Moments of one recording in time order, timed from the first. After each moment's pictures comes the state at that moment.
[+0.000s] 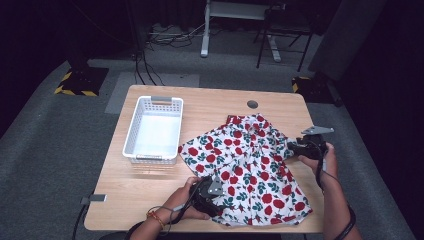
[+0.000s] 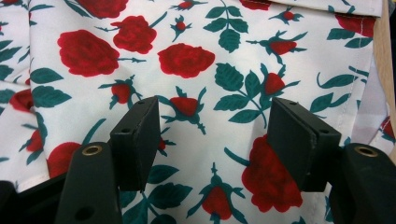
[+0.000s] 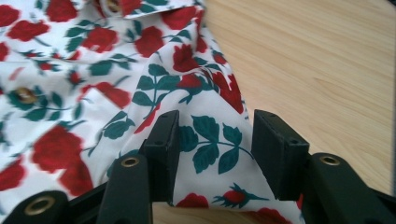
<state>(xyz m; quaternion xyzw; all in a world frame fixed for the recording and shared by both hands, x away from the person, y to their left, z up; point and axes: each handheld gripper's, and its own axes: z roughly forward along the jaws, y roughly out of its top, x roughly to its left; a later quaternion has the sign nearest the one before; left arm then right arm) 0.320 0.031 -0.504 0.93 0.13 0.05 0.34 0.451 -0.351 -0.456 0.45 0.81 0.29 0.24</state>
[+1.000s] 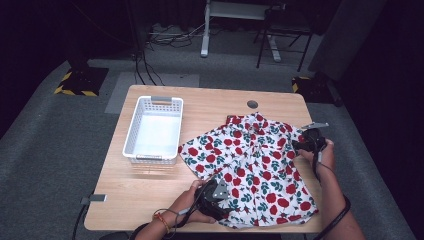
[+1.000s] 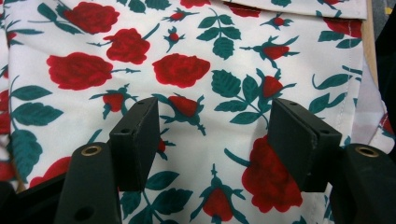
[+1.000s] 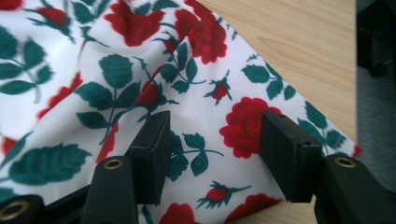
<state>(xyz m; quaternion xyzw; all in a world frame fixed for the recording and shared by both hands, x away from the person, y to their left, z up) 0.311 0.010 -0.509 0.92 0.13 0.06 0.37 0.498 -0.375 -0.490 0.52 0.78 0.21 0.27</state>
